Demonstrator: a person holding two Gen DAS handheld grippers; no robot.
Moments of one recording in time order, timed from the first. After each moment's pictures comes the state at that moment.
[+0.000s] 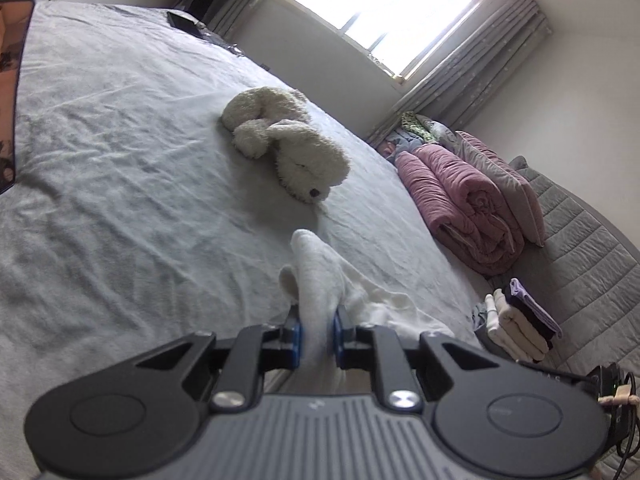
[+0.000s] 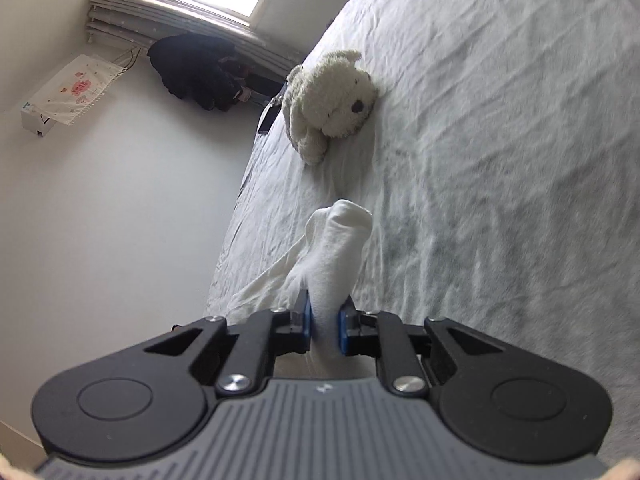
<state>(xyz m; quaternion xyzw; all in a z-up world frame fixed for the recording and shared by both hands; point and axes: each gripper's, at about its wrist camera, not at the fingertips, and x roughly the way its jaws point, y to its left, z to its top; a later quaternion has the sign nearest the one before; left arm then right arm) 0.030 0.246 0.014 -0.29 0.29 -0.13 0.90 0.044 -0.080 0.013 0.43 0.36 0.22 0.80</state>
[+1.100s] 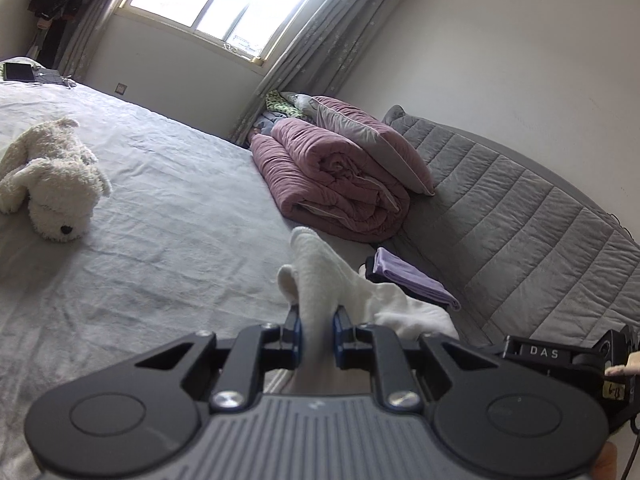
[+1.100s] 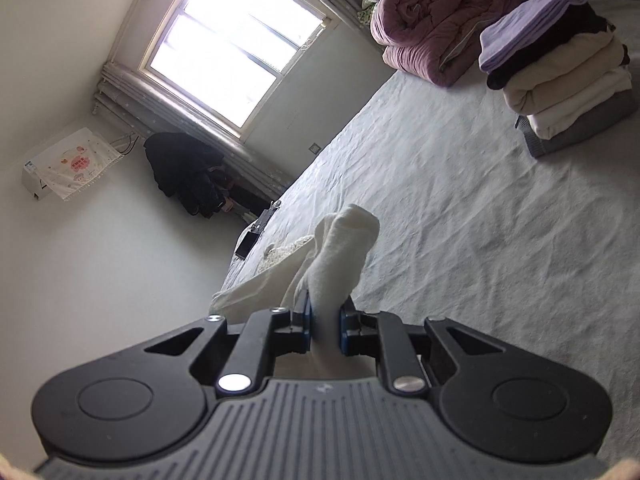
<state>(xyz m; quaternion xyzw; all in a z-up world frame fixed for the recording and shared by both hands) 0.078 0.017 0.116 -0.20 0.25 -0.28 0.91 0.050 -0.278 0.108 0.41 0.24 0.13 0.87</state>
